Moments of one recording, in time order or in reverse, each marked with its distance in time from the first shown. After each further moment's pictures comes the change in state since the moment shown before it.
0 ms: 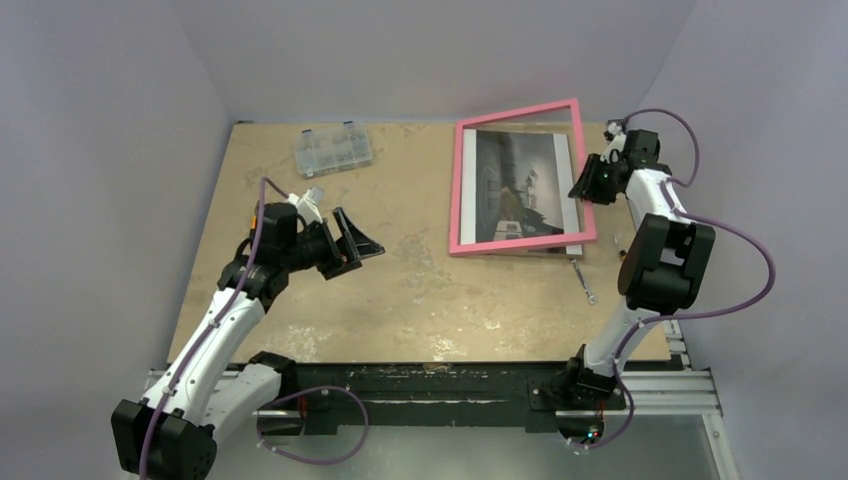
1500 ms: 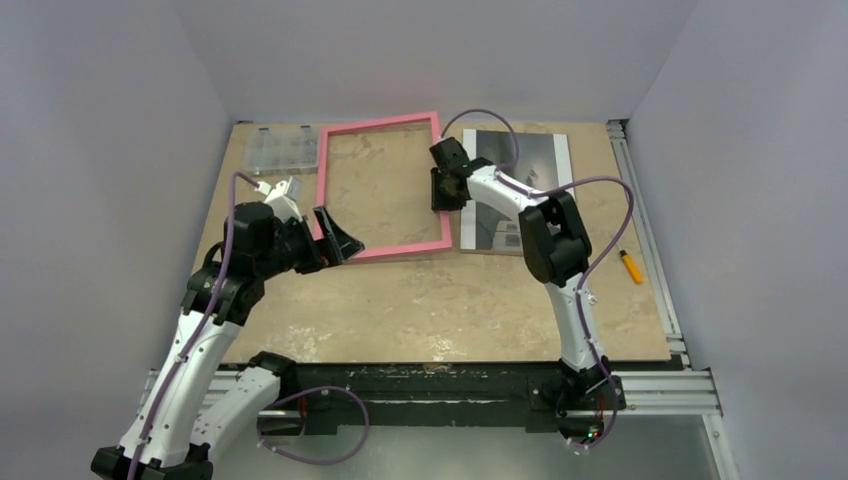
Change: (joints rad) left arm -0.016 -0.129 0.215 -0.287 -0.208 0.211; right arm 0.813 0.402 0.377 -0.028 0.452 0.397
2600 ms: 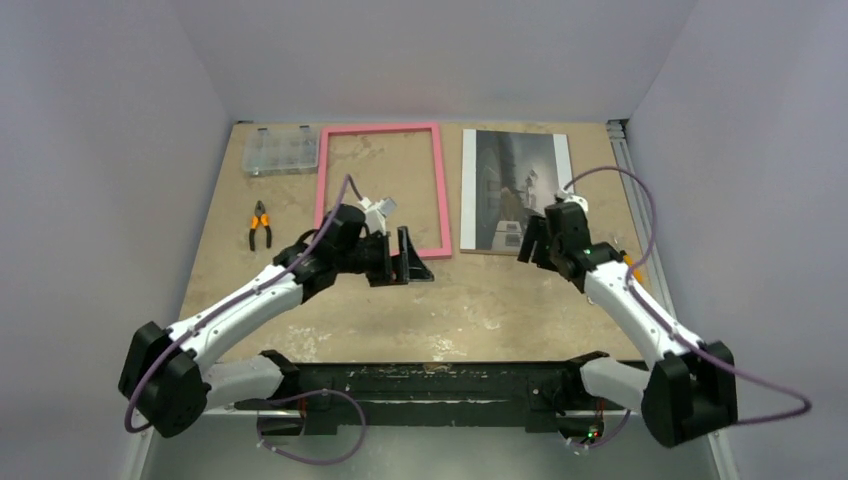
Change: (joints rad) left arm -0.297 0.326 -0.169 0.405 0.154 -0.159; right arm -0.199 -1.034 -0.984 0.064 0.121 -0.010
